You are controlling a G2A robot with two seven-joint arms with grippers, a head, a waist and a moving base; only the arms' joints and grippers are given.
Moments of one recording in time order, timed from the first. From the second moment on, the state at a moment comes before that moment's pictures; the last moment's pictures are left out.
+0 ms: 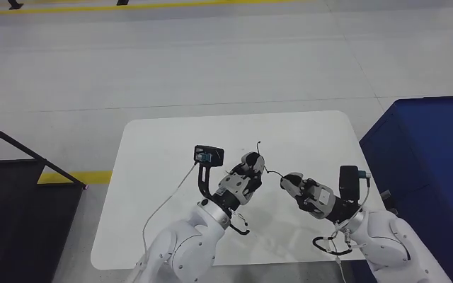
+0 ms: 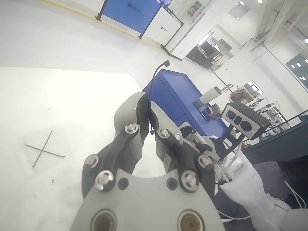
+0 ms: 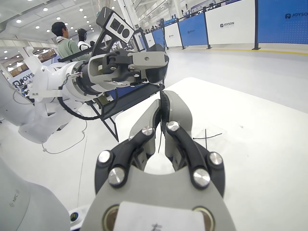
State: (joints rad) left arm 1.33 -1.40 -0.94 -2.11 0.78 0.23 -0.37; right arm -1.66 -0.94 1.52 -2.02 -0.54 -0.72 0.18
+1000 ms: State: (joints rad) left arm 1.33 -1.41 -0.95 -2.10 0.62 0.22 -0.44; right arm -1.65 -0.95 1.52 -2.02 -0.55 -0.72 0.21
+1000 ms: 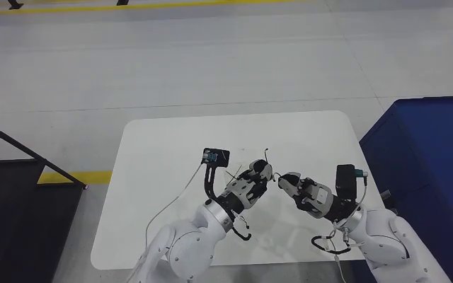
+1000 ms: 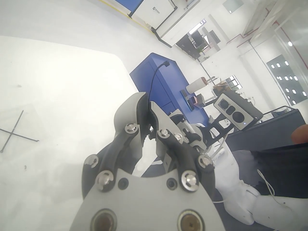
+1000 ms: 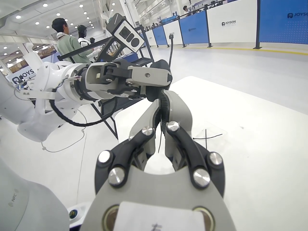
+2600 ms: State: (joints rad) left arm 1.37 -1.42 -0.93 -2.12 0.70 0.33 -0.34; right arm -1.73 -0.98 1.51 -2.02 -1.23 -0.65 -0.22
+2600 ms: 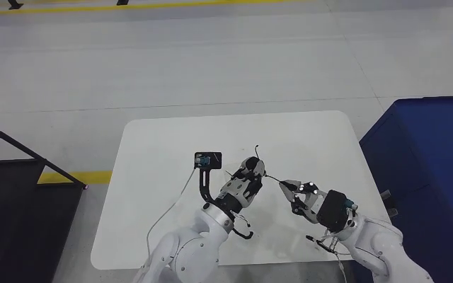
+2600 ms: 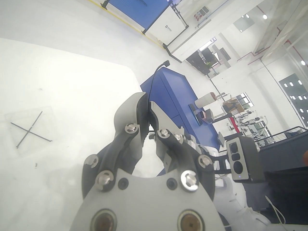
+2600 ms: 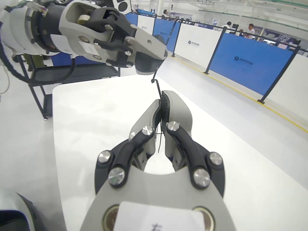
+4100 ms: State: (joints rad) left arm 1.44 -1.41 -0.94 -2.17 0.72 0.17 -0.29; right arm -1.62 -0.90 1.53 -1.94 0.11 -0.84 0.67
